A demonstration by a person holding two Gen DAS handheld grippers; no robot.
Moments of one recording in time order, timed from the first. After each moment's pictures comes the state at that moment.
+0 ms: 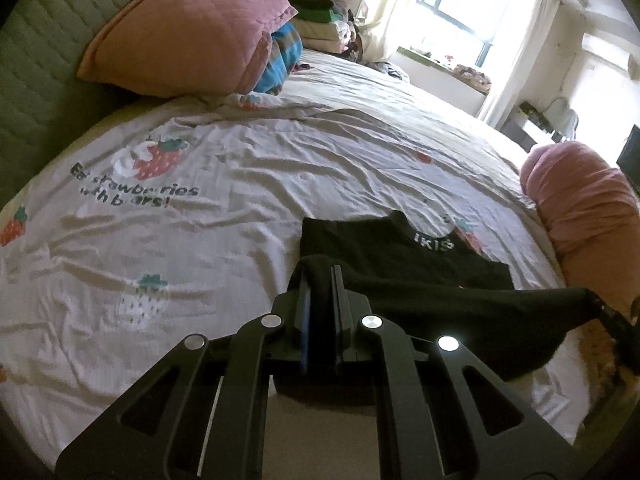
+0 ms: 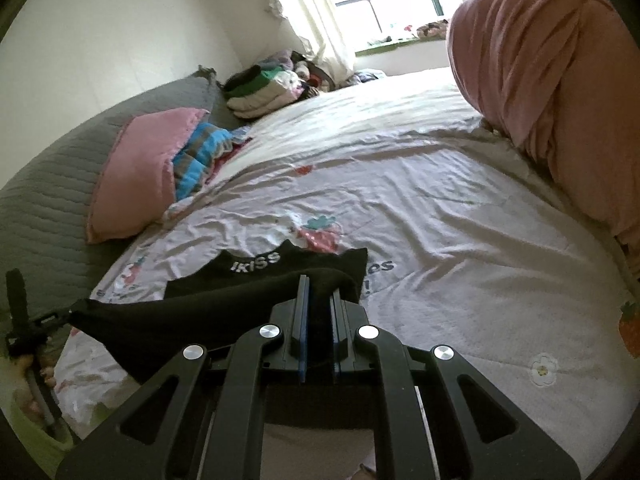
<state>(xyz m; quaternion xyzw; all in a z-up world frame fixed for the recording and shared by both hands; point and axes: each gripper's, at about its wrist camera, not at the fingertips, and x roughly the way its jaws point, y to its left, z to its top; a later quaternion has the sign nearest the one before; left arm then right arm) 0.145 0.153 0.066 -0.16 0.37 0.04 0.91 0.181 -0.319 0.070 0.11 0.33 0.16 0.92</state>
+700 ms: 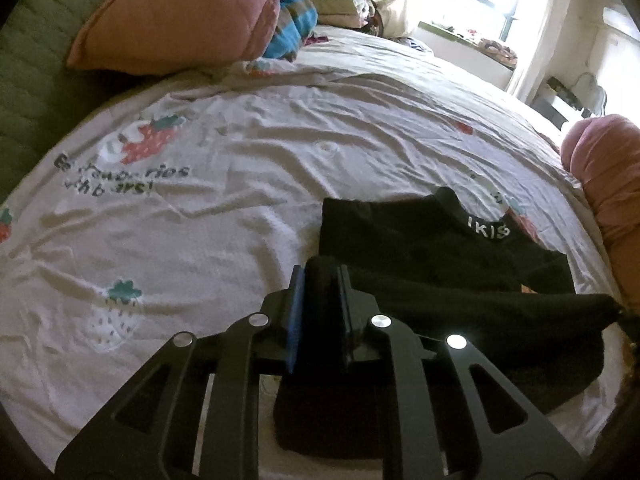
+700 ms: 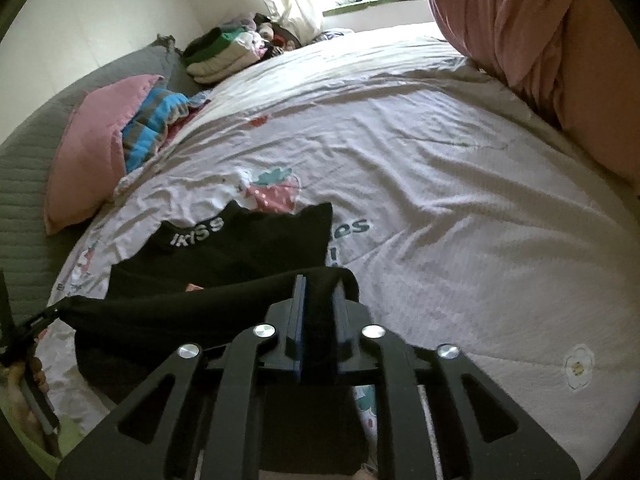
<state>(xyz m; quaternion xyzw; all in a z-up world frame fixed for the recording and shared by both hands) 0.200 0.150 0.003 -0.13 0.41 0.08 0.90 0.233 -0.308 0.002 0.10 0.41 0.11 0.90</state>
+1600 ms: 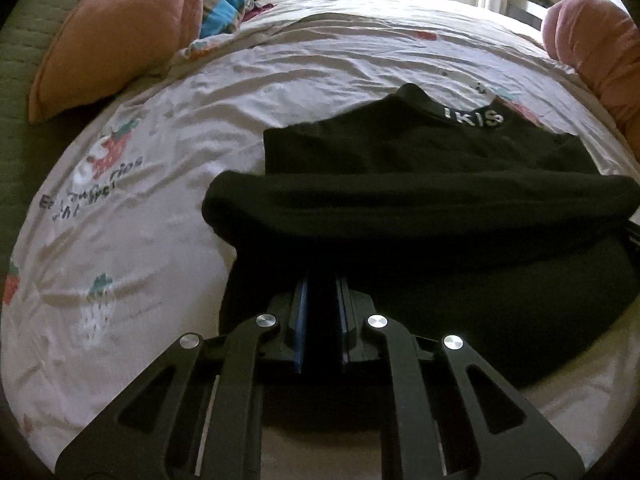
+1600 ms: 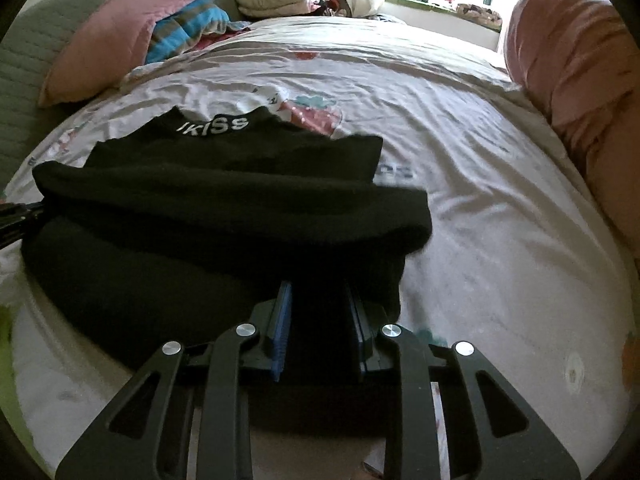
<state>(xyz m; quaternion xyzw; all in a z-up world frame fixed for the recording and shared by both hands) 0.207 0.088 -0.038 0.02 0.48 0.06 0.88 0.210 -0.247 -0.039 -0.08 0.43 0.14 0.89</state>
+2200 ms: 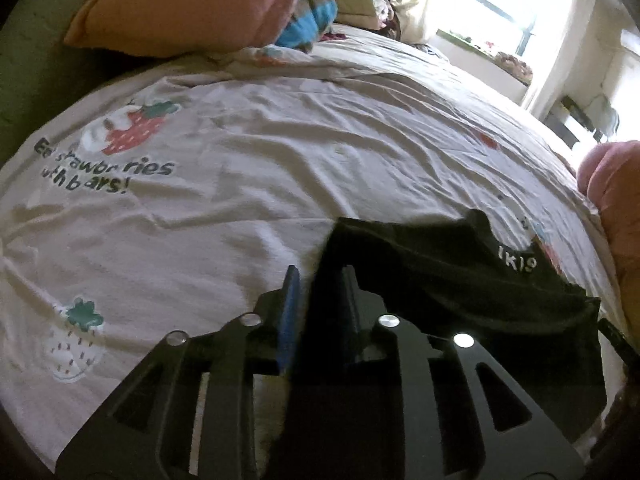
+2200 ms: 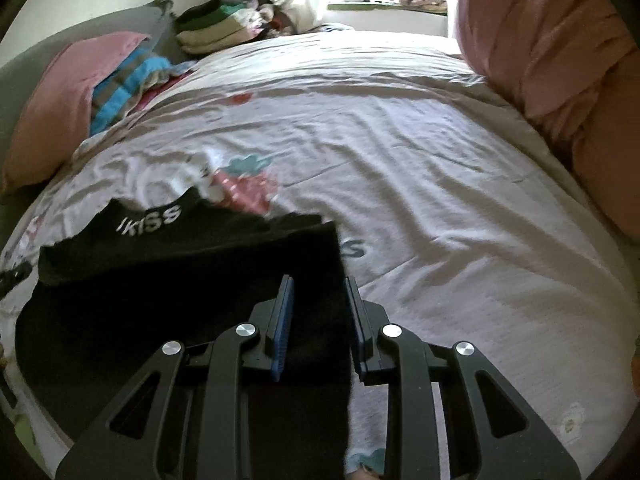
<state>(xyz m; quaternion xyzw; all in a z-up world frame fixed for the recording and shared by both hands) 0.245 0.169 -0.028 -0.16 0.41 0.10 0.89 0.280 -0.277 -0.020 0.01 0.41 0.07 0.91</state>
